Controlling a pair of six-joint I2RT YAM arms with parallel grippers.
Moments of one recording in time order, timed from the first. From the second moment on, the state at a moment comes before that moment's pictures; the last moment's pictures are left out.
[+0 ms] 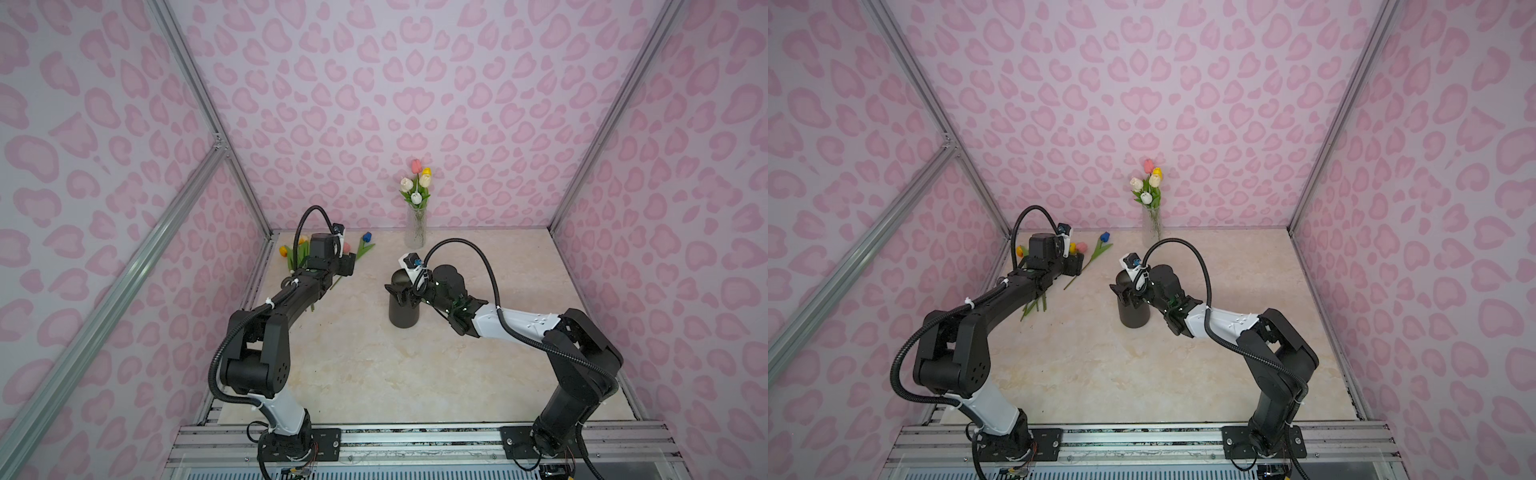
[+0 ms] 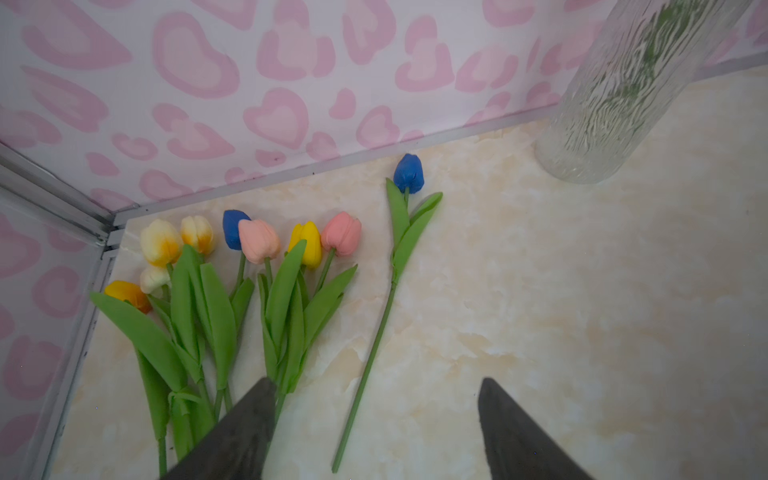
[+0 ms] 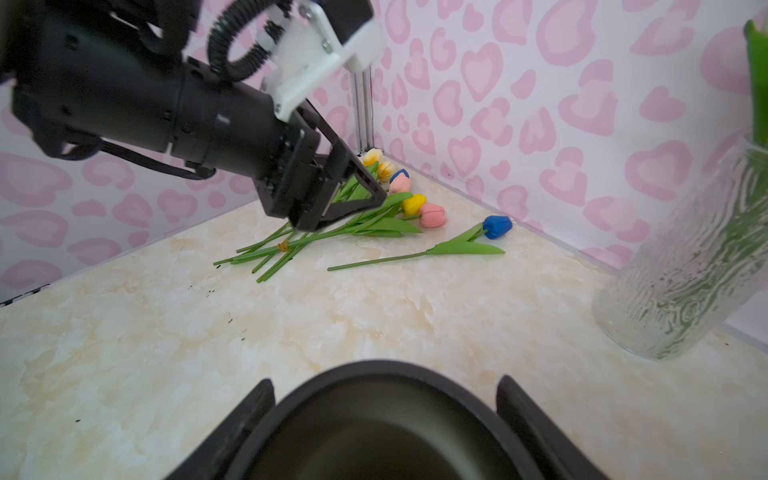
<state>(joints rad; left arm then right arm) -0.18 1.75 1.21 -0.08 -0.03 0.12 0.73 1.74 1.02 0.48 -0.16 0.02</state>
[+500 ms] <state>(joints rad) -0.20 2.04 1.50 -0.34 -0.08 0.19 0.73 1.75 1.02 0.52 -0.20 0.05</state>
